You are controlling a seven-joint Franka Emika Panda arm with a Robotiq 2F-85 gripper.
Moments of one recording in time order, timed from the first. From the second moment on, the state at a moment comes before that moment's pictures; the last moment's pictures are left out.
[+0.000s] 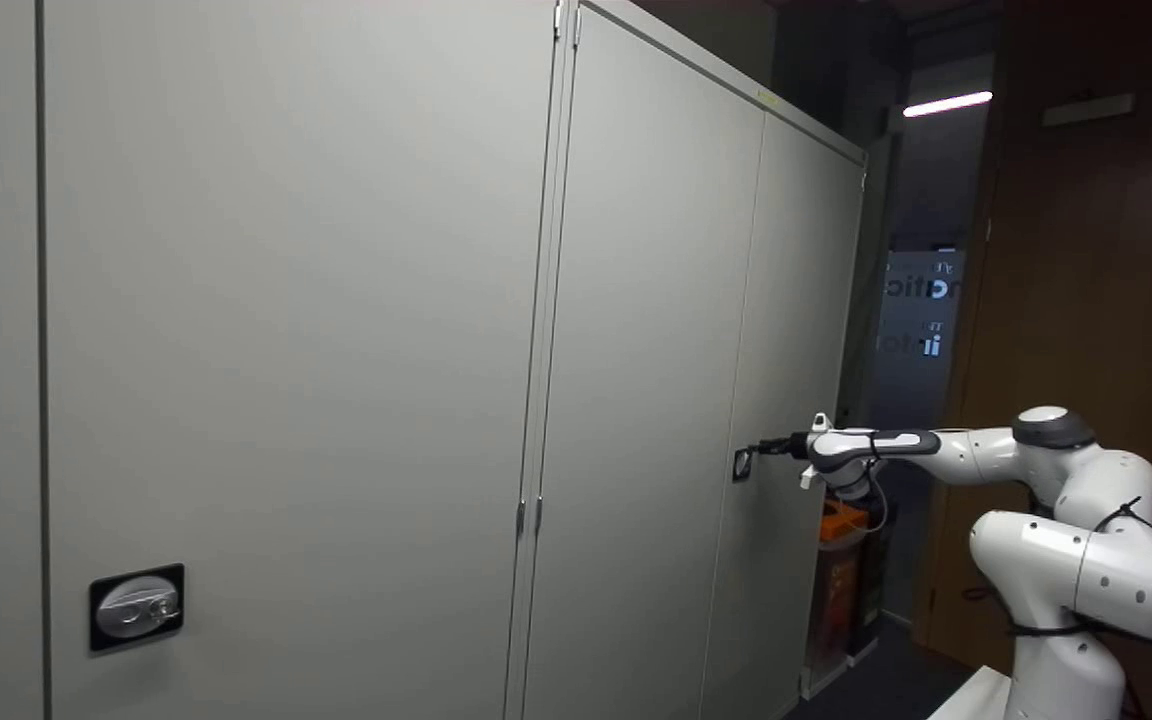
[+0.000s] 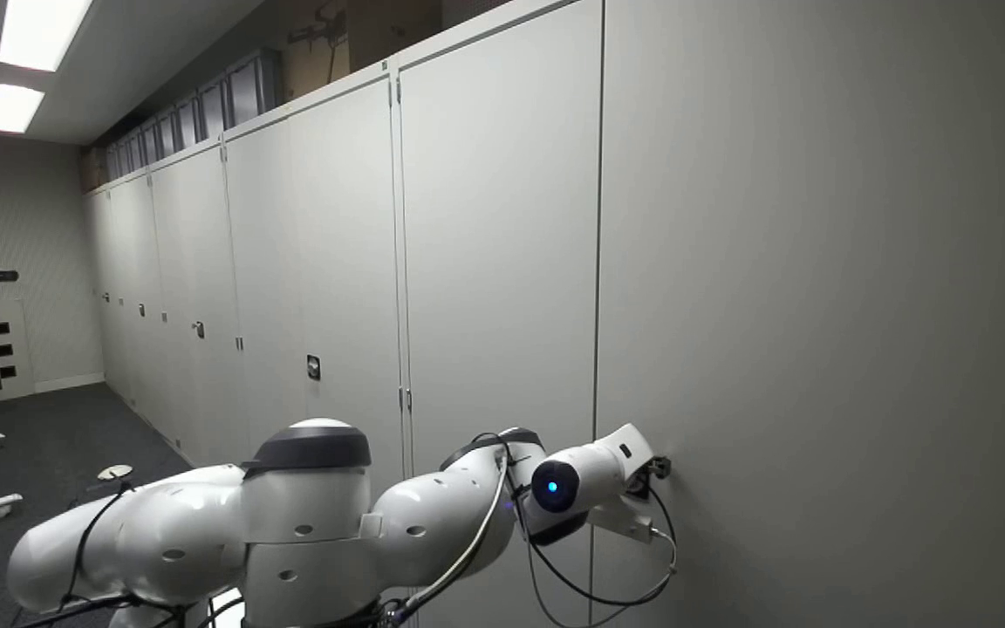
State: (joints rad) arm 1.64 -1.21 -1.90 -1.90 -0.50 3.40 -0.84
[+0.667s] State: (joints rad) arm 1.63 -0.86 -2.07 -1.89 -0.14 3.45 -0.84
